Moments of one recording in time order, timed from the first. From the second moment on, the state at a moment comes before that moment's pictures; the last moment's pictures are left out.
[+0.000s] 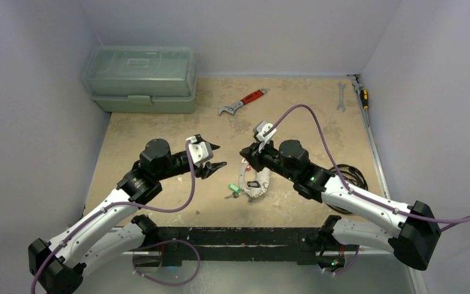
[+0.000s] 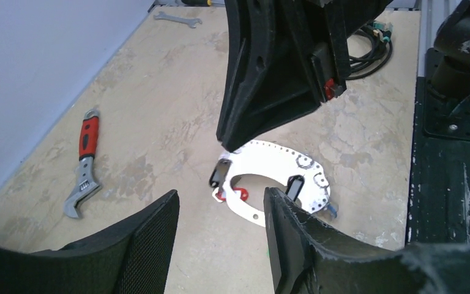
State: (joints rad) left arm -0.66 0.80 0.67 -0.01 0.49 0.28; right arm 0.88 1.06 0.70 0.17 -0.02 0.04
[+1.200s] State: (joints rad) left arm -0.66 0.93 0.69 -0.04 0.32 0.22; right arm 0.67 1.09 0.50 -0.40 0.42 1.03
